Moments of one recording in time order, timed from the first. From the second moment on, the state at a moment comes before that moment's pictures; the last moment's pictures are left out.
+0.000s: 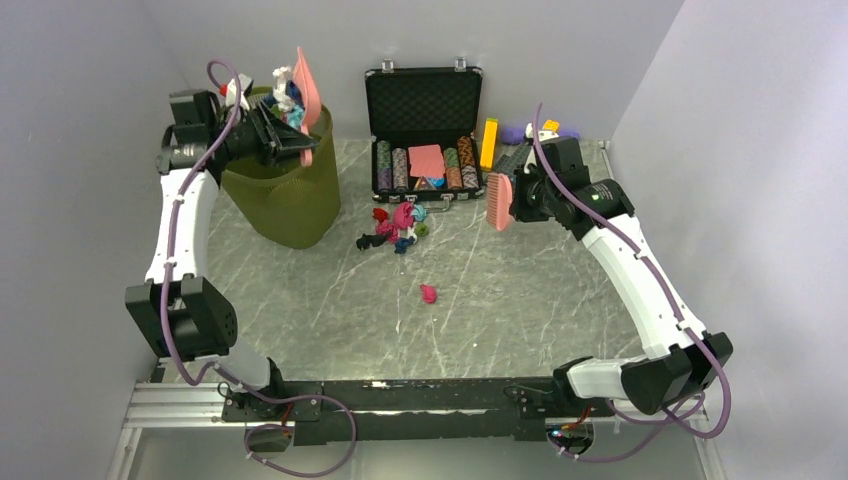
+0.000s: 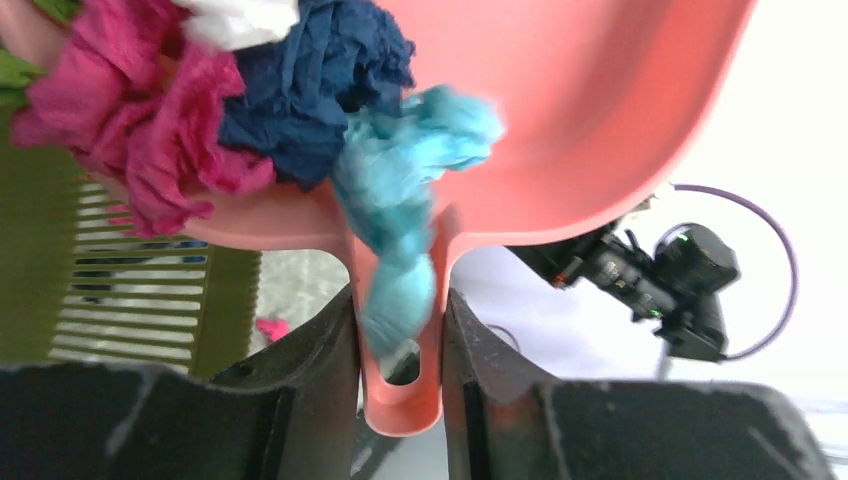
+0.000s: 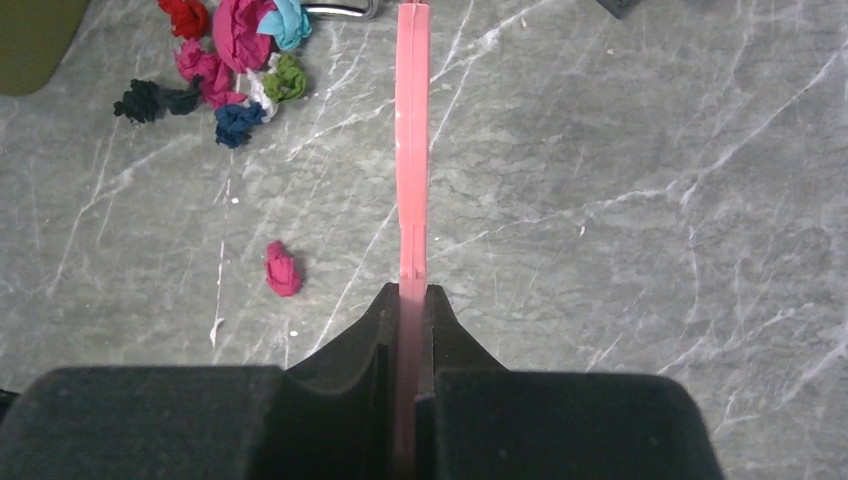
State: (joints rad) left arm 0.16 1.58 1.72 -0.68 0.98 -0.60; right arm 0.37 1.30 1.46 -0.93 0.07 0.25
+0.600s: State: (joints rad) left arm 0.24 1.55 1.14 0.94 1.18 -1.93; right arm 0.37 1.30 1.45 -0.92 0.04 0.27
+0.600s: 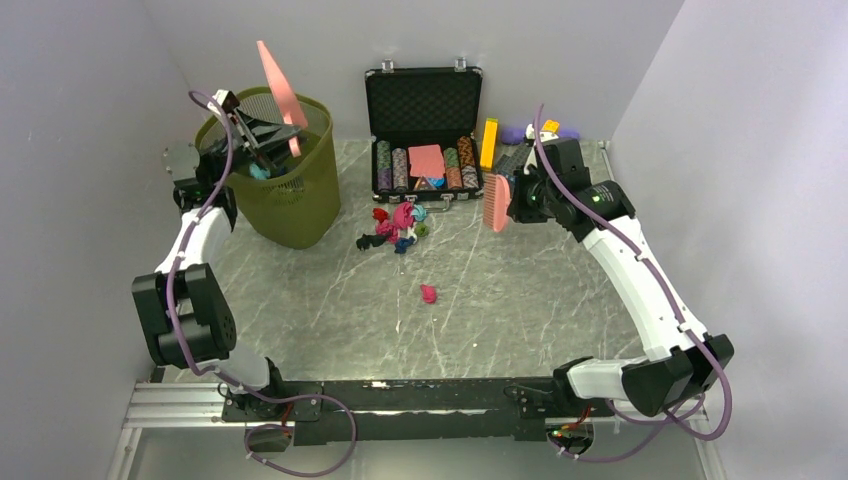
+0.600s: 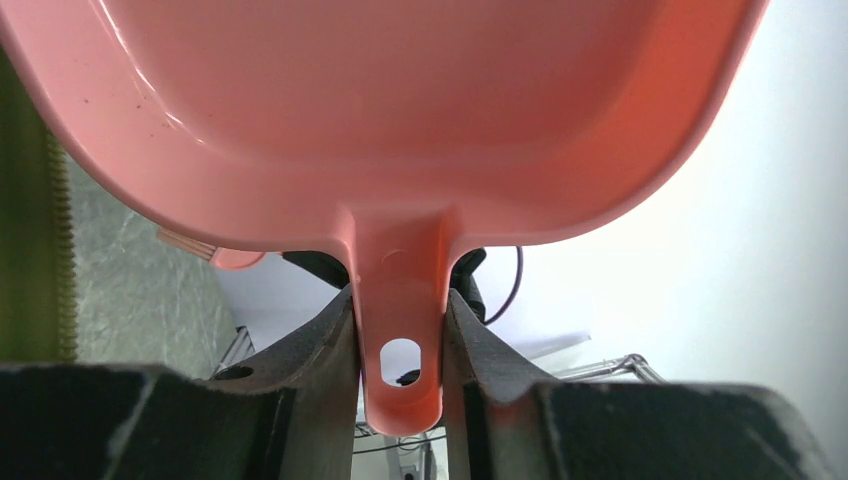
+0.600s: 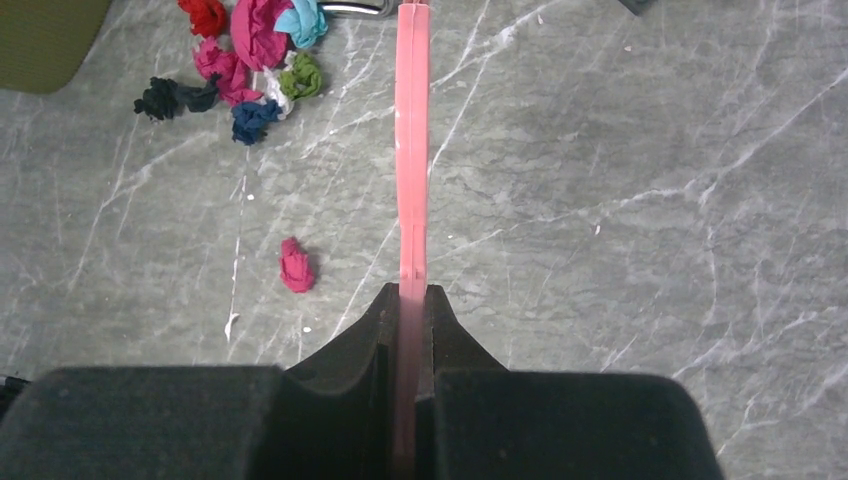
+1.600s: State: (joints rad) left arm -0.42 1.26 1.37 -0.87 0.47 -0.26; right arm 0.37 0.95 1.29 -0.53 -0.22 0.43
